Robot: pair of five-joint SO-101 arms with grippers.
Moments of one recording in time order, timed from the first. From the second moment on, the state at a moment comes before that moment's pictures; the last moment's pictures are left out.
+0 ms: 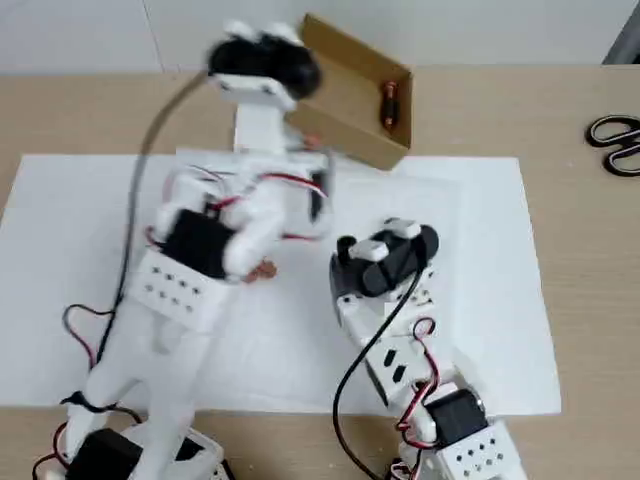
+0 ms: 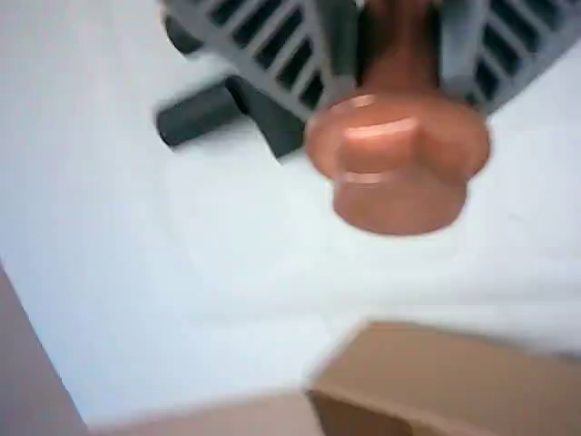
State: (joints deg) left arm 25.4 -19.9 6.0 64.0 20.0; right arm -28.0 -87.1 84.7 30.3 -2.9
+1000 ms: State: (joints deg) left arm 29.2 -39.5 39.9 37.8 26.7; right arm -28.5 -96.1 89.5 30.4 -2.9
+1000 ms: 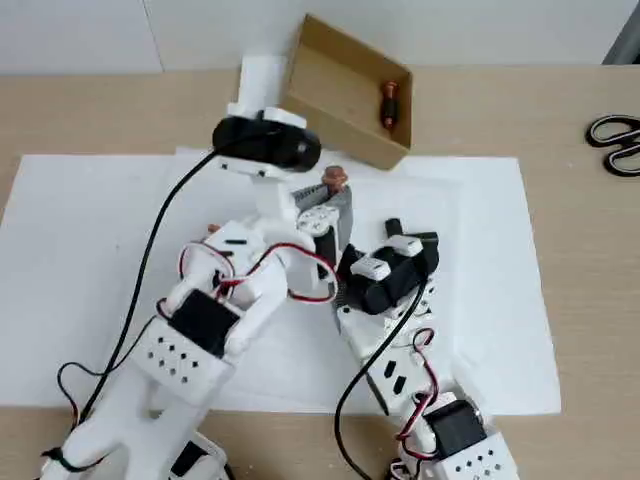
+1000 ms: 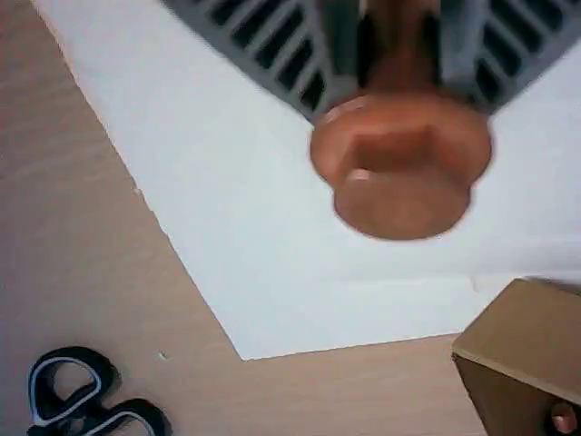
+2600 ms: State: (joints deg) left arm 30.9 -40.0 43.5 50.1 26.6; right arm -29.6 -96.4 89.4 30.3 -3.0
